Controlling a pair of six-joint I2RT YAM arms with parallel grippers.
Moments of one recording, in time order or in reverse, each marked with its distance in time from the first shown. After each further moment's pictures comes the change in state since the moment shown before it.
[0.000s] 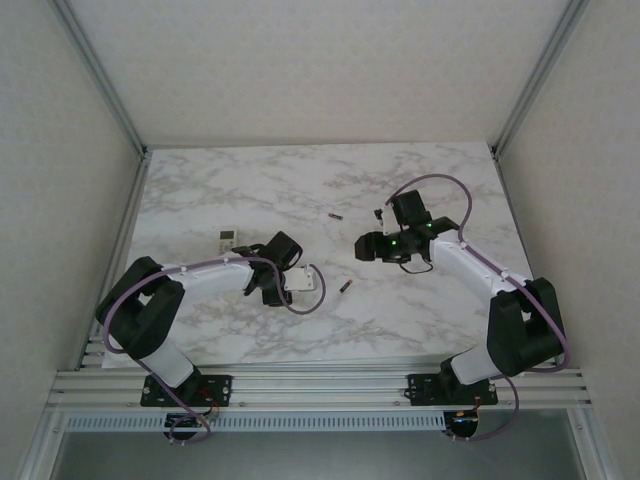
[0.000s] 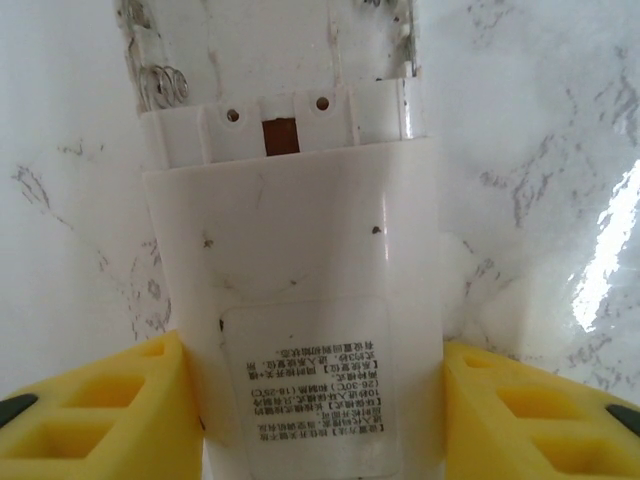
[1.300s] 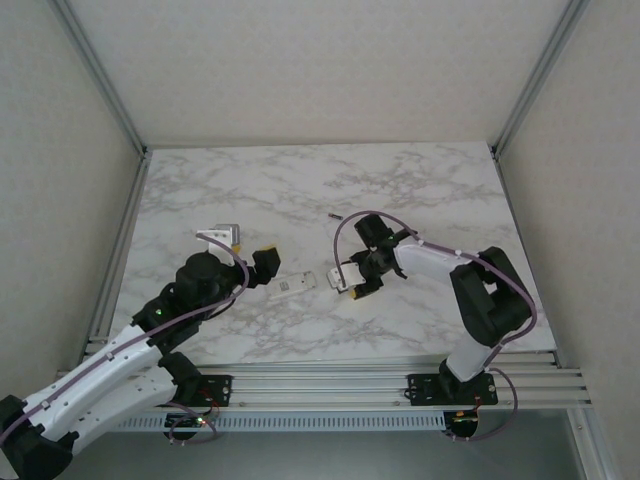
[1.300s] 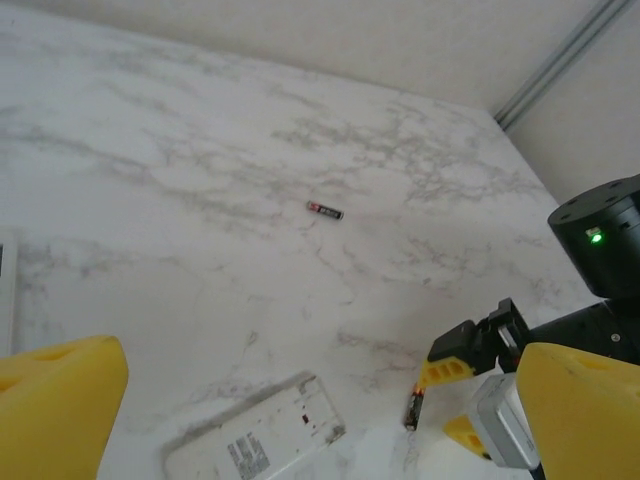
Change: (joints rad) left arm -0.004 -0.917 -0.295 0.283 -0.205 -1.292; right arm 0.171 0.232 -0.038 0.060 -0.035 -1.793
